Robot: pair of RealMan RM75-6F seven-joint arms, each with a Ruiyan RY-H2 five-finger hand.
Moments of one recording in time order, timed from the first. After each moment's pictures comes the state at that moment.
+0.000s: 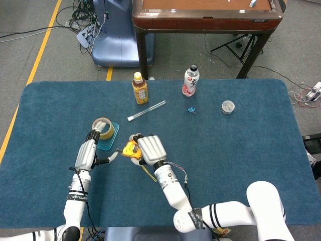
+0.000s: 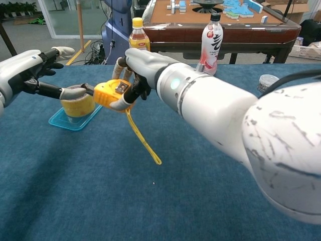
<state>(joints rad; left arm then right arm) -0.47 -1.62 -0.31 -1.75 1.05 1.30 0.15 1.05 -1.90 0.39 -1.63 -0.65 1.21 -0.74</state>
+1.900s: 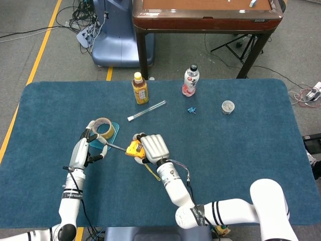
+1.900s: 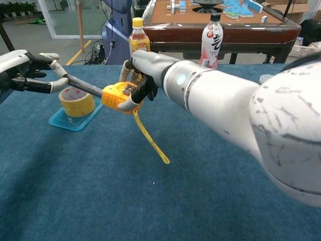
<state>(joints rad) -0.45 -1.59 -0.33 -1.75 1.01 1.27 0.03 1.06 -1.85 0.40 -1.66 -0.57 1.18 -0.77</state>
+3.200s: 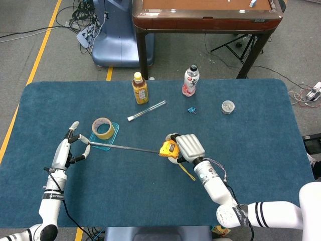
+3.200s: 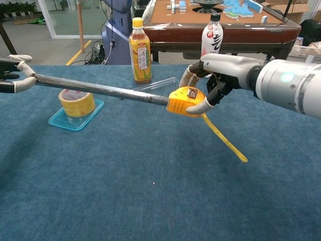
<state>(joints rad) -0.38 -1.45 -0.29 -1.62 1.12 1.19 -0.27 0.85 -1.49 0.19 -1.82 -0.72 1.08 -0.53</state>
